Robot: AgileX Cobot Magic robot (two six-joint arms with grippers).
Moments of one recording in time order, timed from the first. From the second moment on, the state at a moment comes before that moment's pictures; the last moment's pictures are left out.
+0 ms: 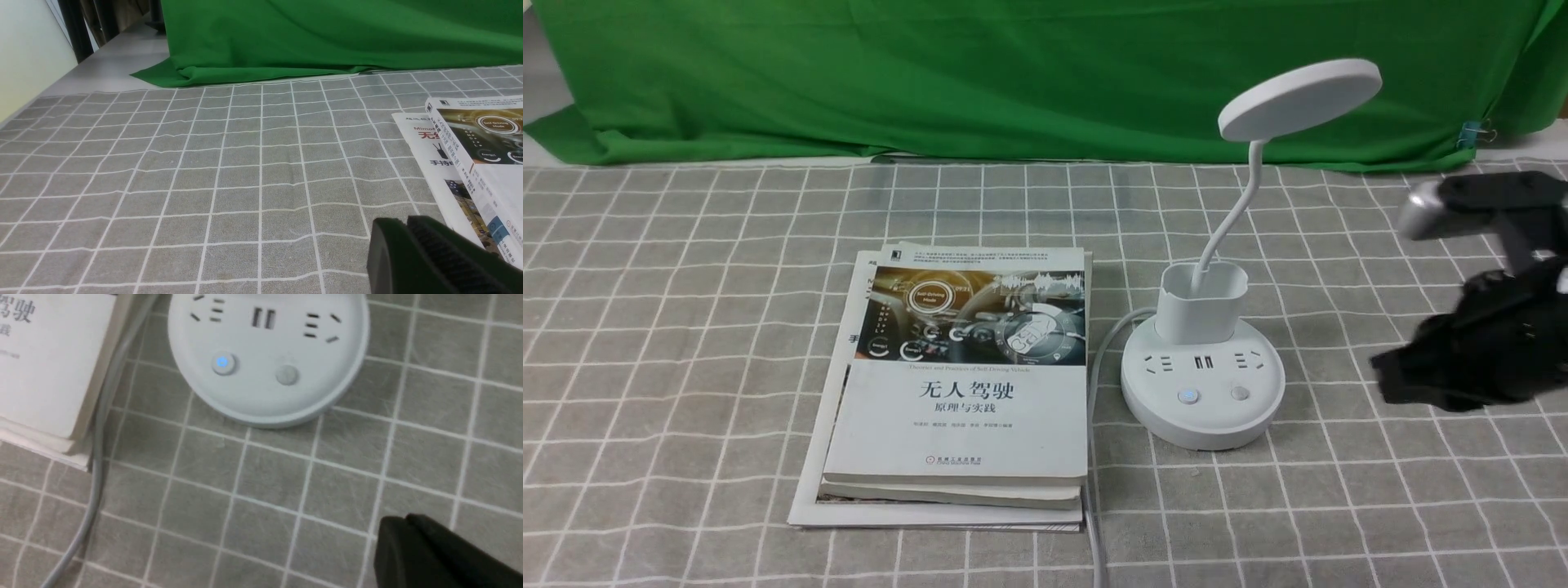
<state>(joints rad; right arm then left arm) 0.29 1.41 -0.99 0.24 0.76 -0.21 0.08 0.00 0.01 0.02 0.23 0.11</state>
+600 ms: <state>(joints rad) 0.38 1.84 -1.22 0.20 0.70 -0.23 0.08 0.00 0.01 0.02 0.23 0.11</state>
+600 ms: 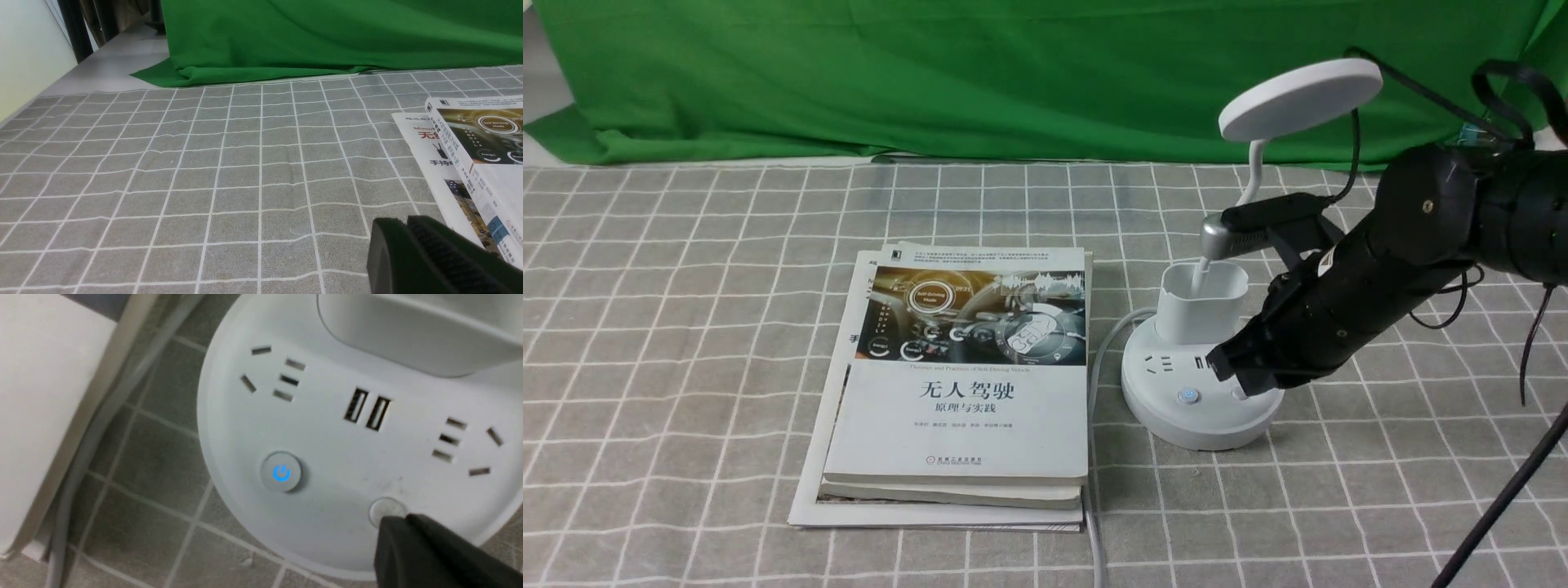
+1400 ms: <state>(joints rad) 0.38 1.90 -1.24 0.21 0.63 -0.22 0.08 0.00 0.01 0.02 0.23 0.11</state>
